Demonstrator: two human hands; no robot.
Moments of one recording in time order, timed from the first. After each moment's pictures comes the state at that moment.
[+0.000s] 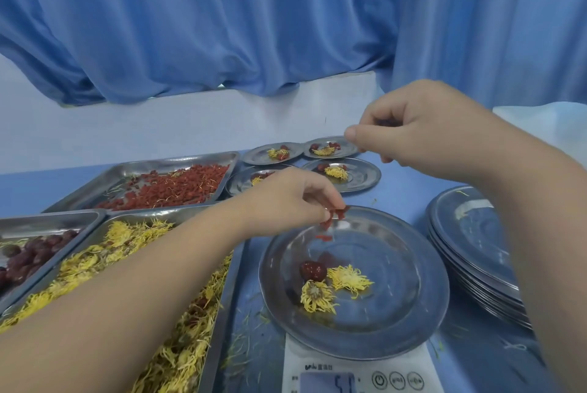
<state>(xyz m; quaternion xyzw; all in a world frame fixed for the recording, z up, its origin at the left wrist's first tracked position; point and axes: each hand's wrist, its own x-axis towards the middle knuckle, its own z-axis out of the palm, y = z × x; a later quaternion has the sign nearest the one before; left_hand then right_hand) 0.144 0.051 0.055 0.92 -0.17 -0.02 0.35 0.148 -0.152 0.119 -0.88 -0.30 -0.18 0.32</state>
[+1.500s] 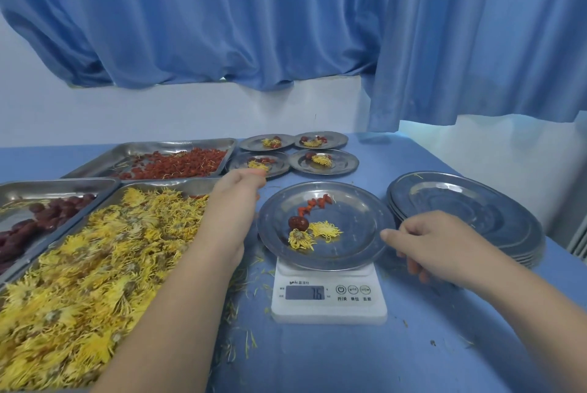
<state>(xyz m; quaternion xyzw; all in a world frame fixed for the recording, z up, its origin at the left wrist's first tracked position) 0.043 0.041 0.028 0.69 0.15 0.21 0.68 0.072 -0.218 0.009 -0.94 -0.10 0.02 0.33</state>
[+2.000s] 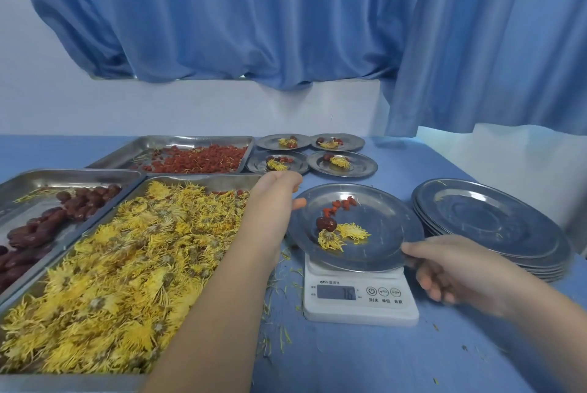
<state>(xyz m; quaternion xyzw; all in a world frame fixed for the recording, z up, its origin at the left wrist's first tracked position) 0.031 0.041 0.033 0.67 0.14 0.15 0.71 0.068 -0.204 0.000 -0.82 -0.02 0.22 0.53</state>
